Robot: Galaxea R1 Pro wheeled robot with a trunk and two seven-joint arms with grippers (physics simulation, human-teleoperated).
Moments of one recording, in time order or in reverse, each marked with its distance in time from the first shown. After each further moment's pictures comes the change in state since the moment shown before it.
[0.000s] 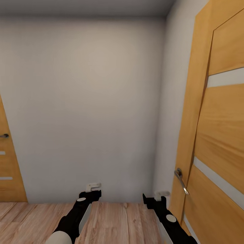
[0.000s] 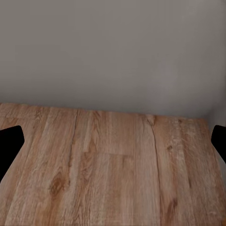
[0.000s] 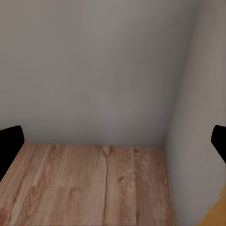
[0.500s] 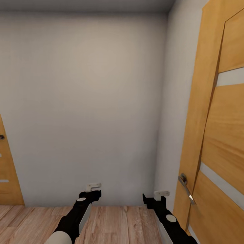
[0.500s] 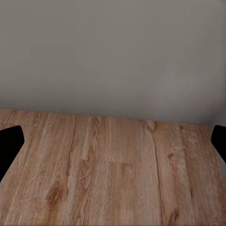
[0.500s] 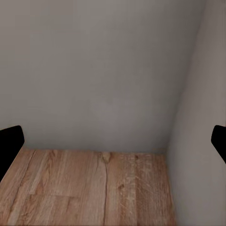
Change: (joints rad) left arm 0.000 0.000 0.000 0.000 0.000 0.000 0.000; right arm 0.000 0.000 0.001 0.000 0.000 0.000 0.003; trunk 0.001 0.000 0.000
